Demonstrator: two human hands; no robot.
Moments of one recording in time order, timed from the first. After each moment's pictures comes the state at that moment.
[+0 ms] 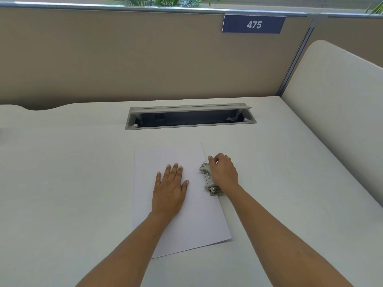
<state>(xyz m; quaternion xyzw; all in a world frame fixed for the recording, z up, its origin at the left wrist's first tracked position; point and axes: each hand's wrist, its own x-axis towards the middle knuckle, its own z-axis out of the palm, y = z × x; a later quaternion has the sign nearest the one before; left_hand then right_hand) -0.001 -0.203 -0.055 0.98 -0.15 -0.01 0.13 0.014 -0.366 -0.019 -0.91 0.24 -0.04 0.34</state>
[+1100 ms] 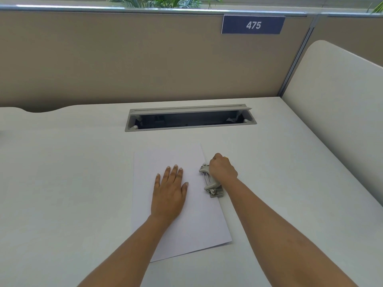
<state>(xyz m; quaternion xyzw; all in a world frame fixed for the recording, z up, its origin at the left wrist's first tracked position) -0.003 -0.203 -0.056 0.98 -0.15 0.01 0.13 0.031 -0.368 -0.011 -0.91 0.27 0.08 0.31</state>
